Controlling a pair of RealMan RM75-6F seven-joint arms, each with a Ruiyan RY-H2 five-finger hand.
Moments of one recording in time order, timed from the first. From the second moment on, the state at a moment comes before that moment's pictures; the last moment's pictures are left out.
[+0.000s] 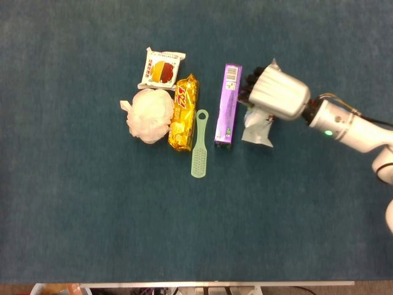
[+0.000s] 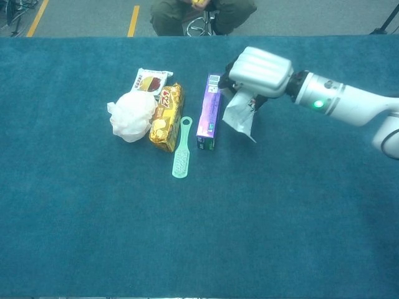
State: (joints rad) left arm -0.07 -1.27 -0.05 -1.31 1.39 1.38 -0.17; right arm 0.88 -1.99 -0.19 -0.12 -1.82 1.39 0.60
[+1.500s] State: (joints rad) left arm -0.14 -1.28 -0.07 -1.41 1.38 1.35 -0.02; right arm 0.57 -1.28 -0.37 -1.22 -1.89 1.32 0.00
